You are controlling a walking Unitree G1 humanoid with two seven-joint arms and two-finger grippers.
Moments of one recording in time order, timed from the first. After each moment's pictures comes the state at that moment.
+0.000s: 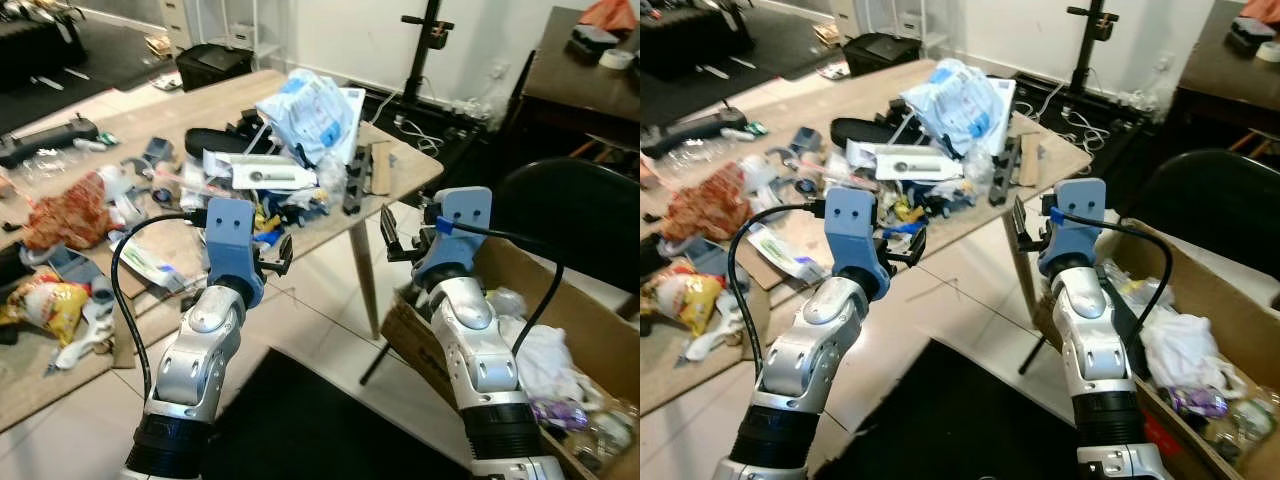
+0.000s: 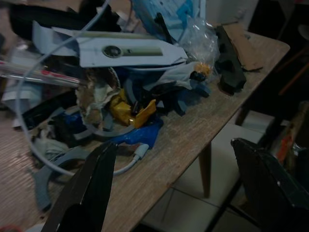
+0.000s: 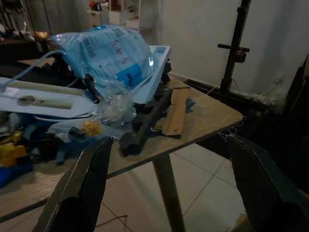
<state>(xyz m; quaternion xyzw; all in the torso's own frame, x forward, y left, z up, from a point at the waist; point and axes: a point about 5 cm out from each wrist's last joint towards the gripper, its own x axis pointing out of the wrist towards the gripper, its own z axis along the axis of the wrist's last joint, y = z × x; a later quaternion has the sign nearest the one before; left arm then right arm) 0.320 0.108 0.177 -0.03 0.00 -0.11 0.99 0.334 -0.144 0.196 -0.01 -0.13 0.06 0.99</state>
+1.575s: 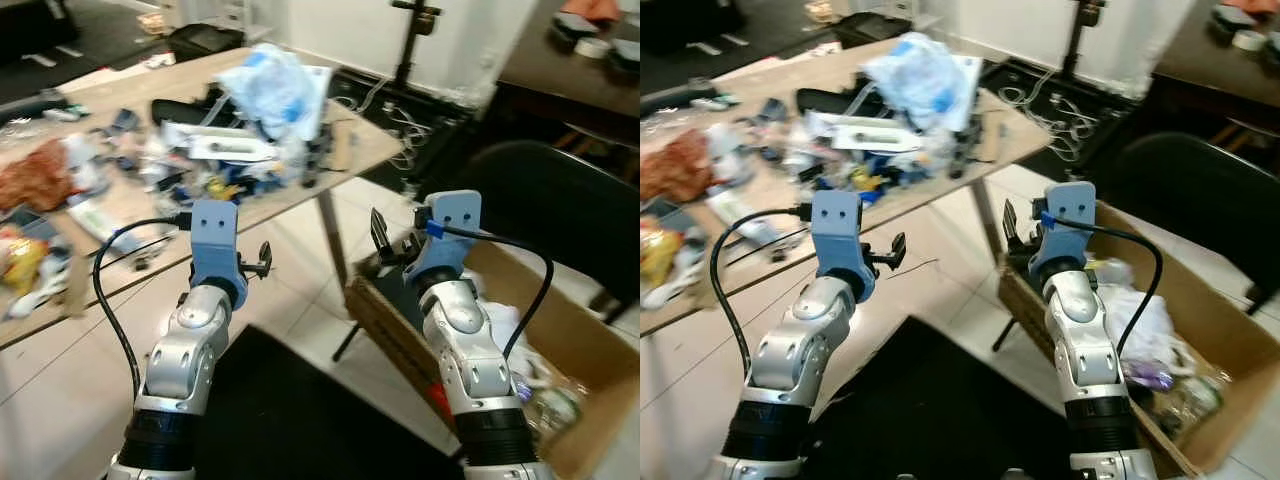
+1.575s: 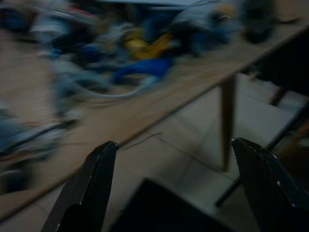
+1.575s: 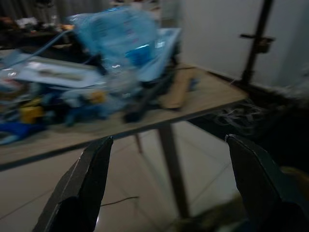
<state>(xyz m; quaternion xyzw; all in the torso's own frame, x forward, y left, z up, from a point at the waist) 0.325 0.123 0.171 -0.02 0.04 -0.06 1.00 0.331 -0.142 0.194 -0.01 -0.13 0.06 0.99</state>
